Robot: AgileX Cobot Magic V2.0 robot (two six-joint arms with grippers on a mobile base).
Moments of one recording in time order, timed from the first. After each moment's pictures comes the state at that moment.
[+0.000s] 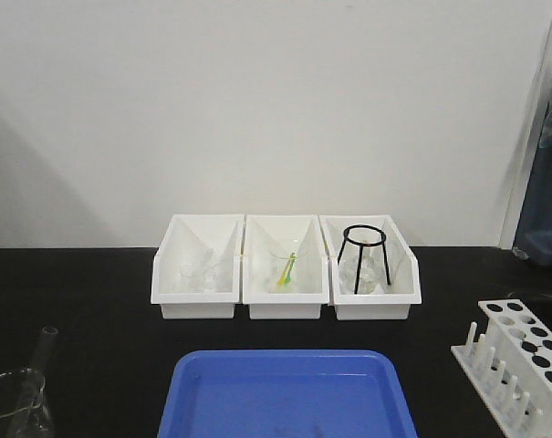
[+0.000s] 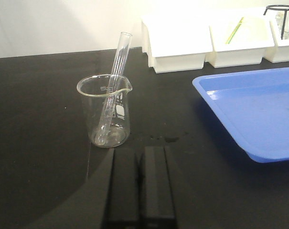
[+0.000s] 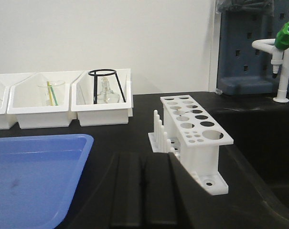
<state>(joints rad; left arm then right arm) -0.12 -0.01 0.03 -0.01 0.26 -0.03 -0.04 -0.01 0.03 0.01 0.08 0.04</state>
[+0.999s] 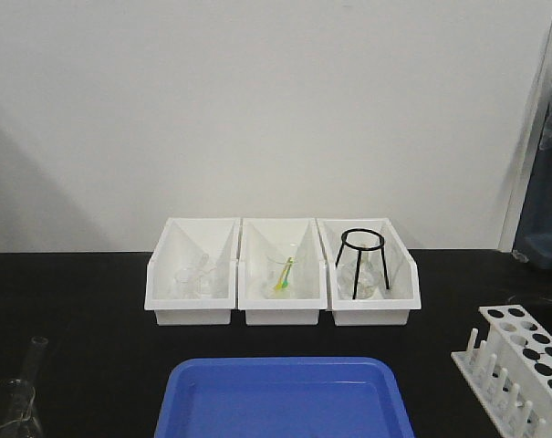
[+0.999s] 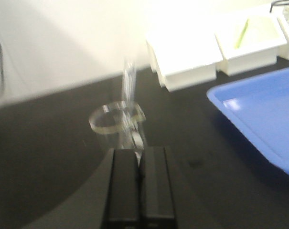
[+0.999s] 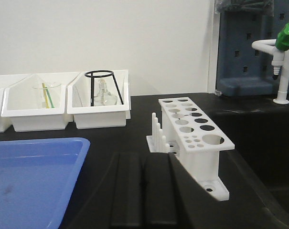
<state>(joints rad) -0.12 -0.01 0.03 0.12 0.13 0.06 -0.04 -0.01 0.03 0.01 0.08 0.04</state>
